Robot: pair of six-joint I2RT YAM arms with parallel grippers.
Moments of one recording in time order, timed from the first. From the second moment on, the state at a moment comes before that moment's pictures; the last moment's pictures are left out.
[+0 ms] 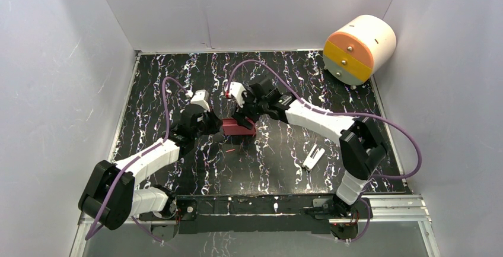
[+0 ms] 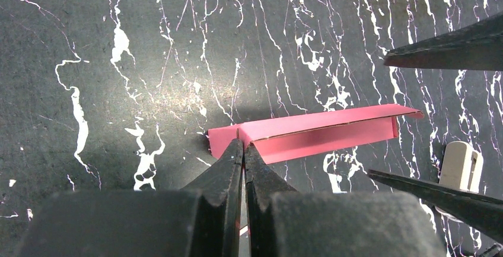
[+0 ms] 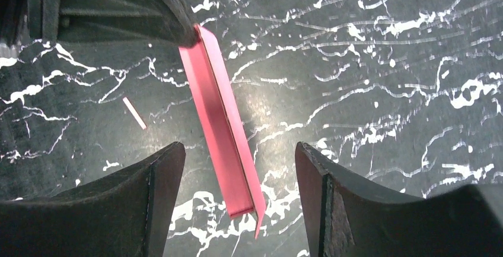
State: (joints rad) left arm -0.49 1.22 0.55 0.13 -0.03 -0.51; right arm 0.82 1.73 1.31 -0.30 -0.31 -0.39
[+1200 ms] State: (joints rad) left arm -0.50 1.23 0.58 0.08 -0.05 -0.51; right arm 0.76 1.55 1.11 -0.27 -0.20 -0.17
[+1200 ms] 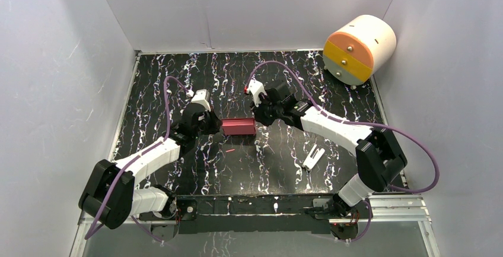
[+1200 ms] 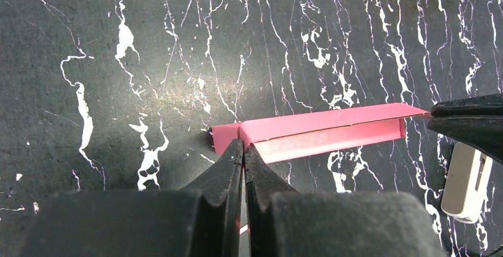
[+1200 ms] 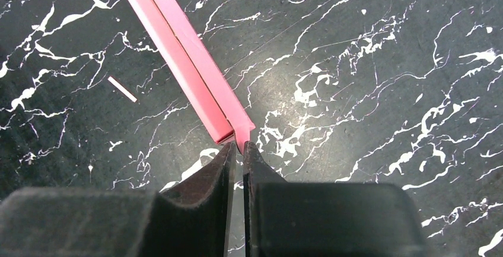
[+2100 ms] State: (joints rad) left arm -0.51 1.23 0.58 0.08 -0.05 -0.50; right arm 0.75 1.59 1.11 -0.25 -0.20 -0.13
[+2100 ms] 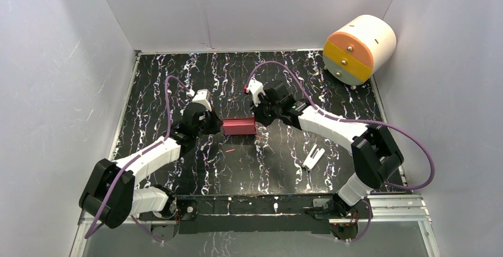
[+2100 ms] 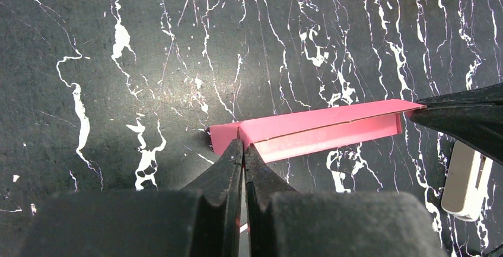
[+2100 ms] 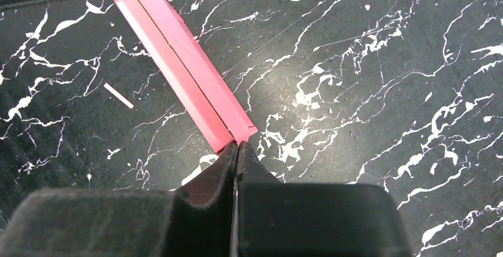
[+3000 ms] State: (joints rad) left arm -0.56 1.24 0.62 0.02 -0.10 -0.54; right arm 0.76 1.68 1.26 -0.41 -0.04 0.31
